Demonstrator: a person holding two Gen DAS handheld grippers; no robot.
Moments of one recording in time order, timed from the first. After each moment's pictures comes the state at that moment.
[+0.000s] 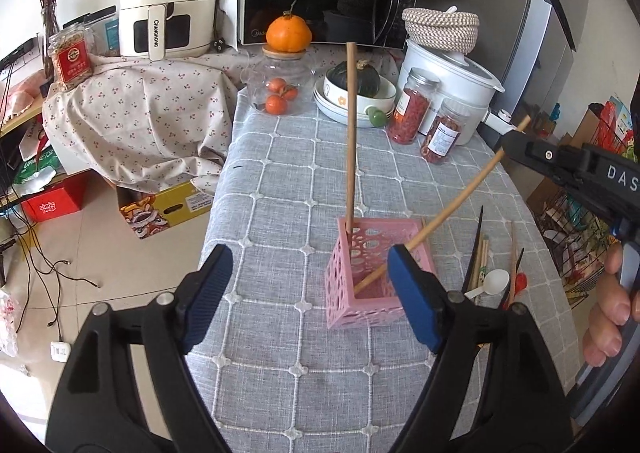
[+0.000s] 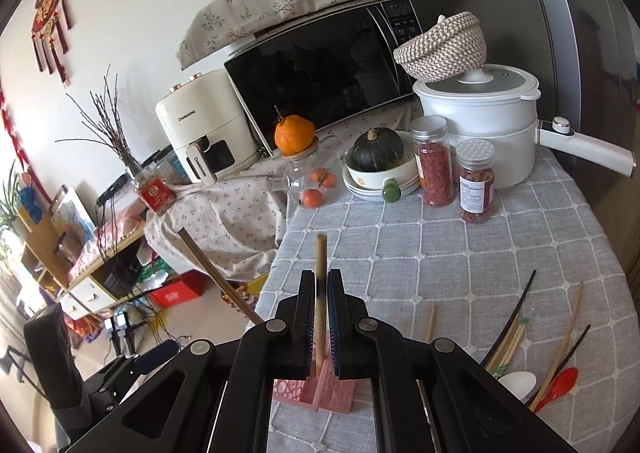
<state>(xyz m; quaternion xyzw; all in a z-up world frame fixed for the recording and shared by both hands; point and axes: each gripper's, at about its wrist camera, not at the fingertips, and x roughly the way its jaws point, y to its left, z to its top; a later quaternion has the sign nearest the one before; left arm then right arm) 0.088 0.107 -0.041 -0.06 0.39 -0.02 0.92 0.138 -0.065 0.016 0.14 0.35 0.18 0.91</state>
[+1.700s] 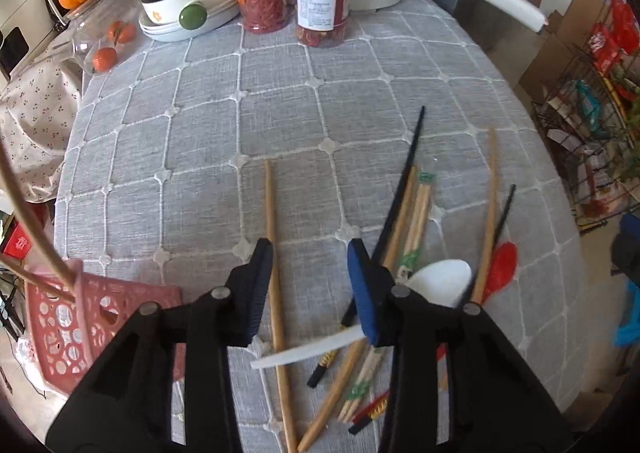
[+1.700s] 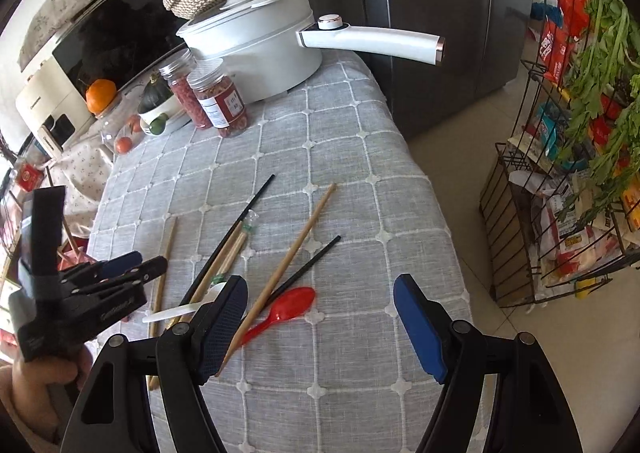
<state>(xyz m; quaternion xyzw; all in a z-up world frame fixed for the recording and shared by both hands) 0.199 -0.093 -0.128 0.06 0.56 -0.06 0.82 0.114 -0.287 -0.053 0.11 0.50 -0.02 0.86</state>
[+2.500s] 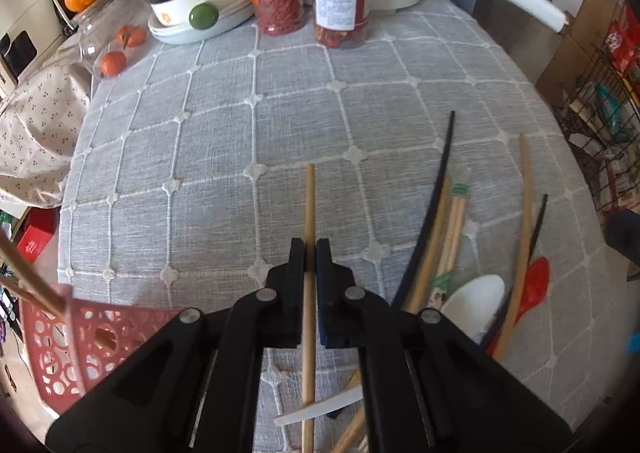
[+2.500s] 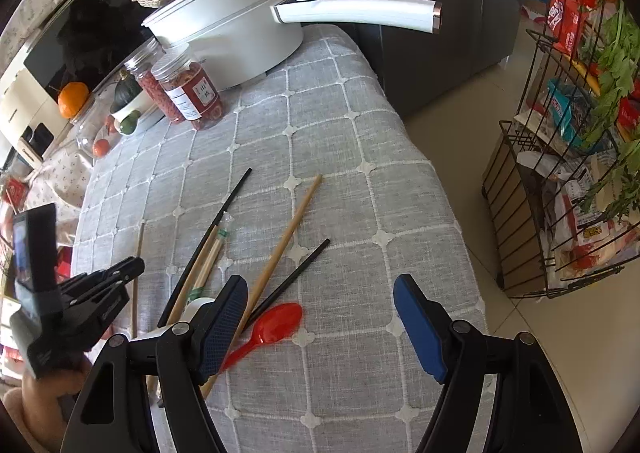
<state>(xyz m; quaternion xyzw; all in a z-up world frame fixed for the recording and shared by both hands) 0.196 -0.092 -0.127 0.08 0.53 -0.06 0.84 0.147 -0.298 -0.088 0.14 0.53 -0.03 0.84</state>
